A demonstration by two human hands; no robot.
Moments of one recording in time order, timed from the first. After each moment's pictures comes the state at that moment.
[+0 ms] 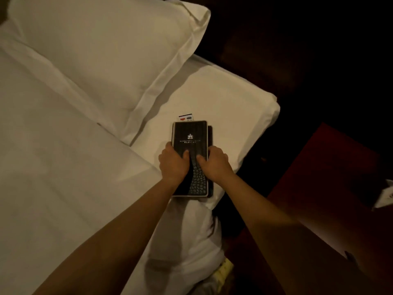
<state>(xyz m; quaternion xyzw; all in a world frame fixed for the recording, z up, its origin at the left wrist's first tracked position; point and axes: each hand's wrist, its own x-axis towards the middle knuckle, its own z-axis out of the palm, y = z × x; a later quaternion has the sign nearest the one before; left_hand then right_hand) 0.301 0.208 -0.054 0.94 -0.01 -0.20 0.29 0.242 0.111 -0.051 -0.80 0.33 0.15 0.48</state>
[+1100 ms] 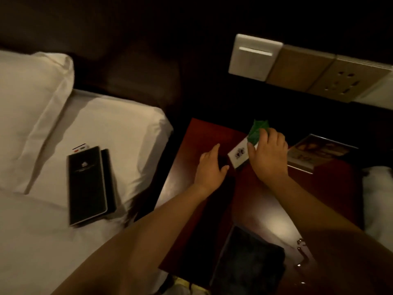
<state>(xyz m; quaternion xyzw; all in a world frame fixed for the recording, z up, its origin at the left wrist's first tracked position) 0.046 -0.028 -0.028 0.80 -0.42 -0.32 0.29 -0.069 -0.131 0.012 -0.86 0.51 -0.02 0.08</state>
